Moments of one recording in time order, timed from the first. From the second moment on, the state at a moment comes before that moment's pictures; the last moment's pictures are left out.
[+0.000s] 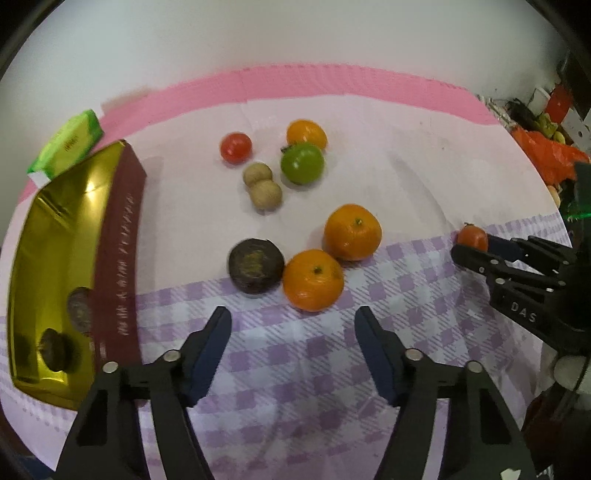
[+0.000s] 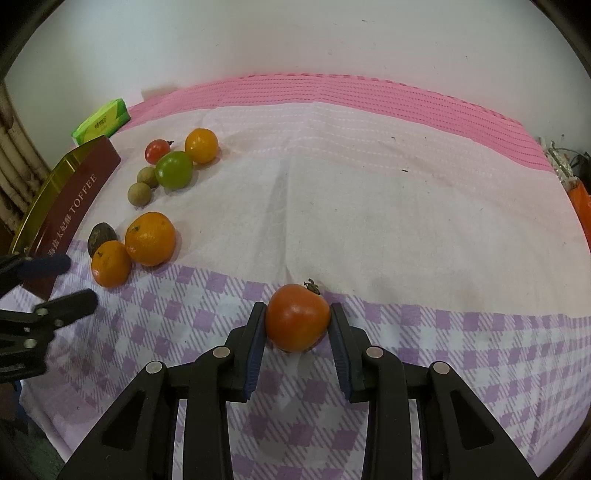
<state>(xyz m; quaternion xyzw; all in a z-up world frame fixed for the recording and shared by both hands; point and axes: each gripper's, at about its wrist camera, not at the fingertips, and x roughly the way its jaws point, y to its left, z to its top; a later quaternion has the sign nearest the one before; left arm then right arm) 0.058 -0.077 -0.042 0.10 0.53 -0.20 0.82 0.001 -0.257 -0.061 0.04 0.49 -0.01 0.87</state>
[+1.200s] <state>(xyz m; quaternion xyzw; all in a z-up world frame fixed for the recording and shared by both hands) 0.054 -0.058 -0.033 0.08 0.54 -0.18 0.82 0.003 -0.254 -0.062 0.02 0.49 -0.02 0.87</state>
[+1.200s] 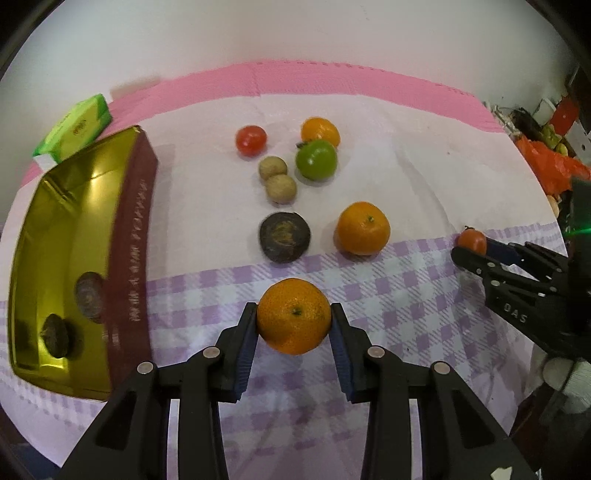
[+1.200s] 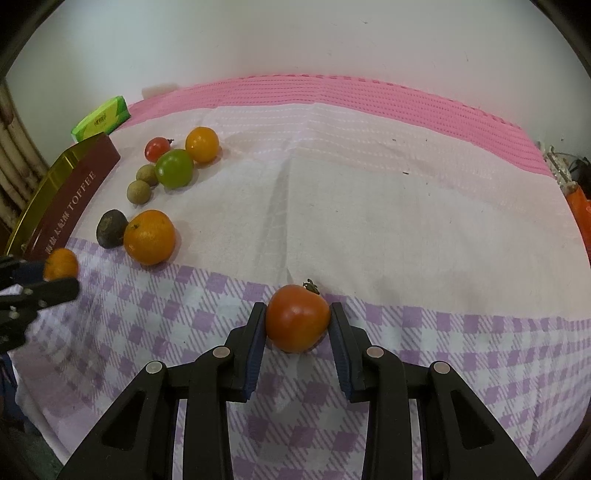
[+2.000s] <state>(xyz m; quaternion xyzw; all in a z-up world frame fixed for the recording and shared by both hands) 0.102 0.088 0.006 0.02 0.51 -0.04 0.86 0.000 -0.245 -0.063 0.01 0.48 -0.03 0.87</state>
